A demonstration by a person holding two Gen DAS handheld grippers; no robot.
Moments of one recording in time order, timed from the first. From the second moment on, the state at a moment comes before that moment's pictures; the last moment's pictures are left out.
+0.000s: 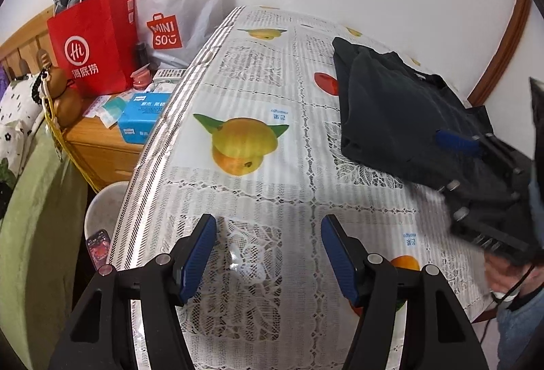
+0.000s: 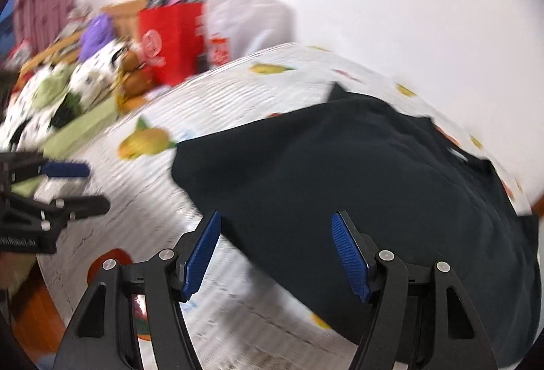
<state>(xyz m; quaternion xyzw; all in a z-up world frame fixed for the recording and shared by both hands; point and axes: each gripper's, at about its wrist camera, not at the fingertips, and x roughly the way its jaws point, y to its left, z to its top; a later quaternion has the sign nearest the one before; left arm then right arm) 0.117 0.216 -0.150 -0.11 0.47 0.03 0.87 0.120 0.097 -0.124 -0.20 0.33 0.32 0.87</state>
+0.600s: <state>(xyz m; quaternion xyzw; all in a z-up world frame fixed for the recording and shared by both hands) 0.119 0.205 -0.149 -0.11 0.47 0.00 0.87 0.154 0.107 -0.103 -0.13 0.30 0.30 0.90</state>
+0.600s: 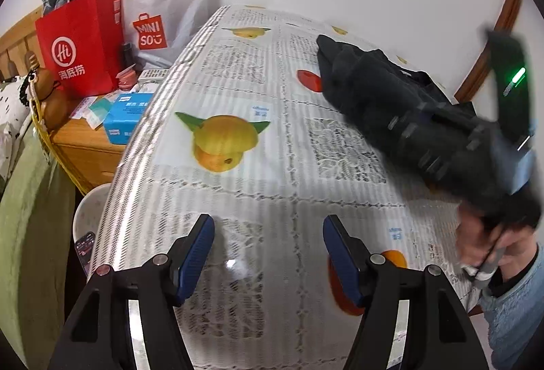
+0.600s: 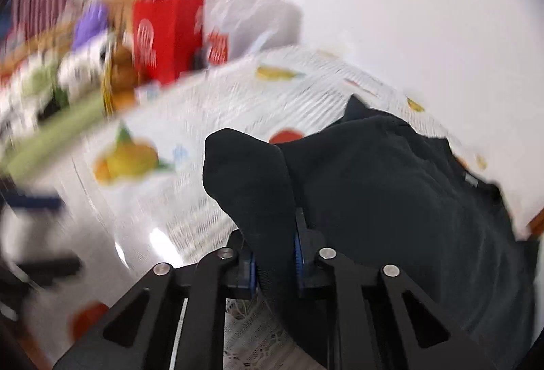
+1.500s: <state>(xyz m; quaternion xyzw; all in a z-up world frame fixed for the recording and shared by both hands) 0.187 -0.025 -0.152 -0.01 0.47 -0.24 0.85 0.168 -0.173 -0.150 0.17 0.32 0.12 0.92</state>
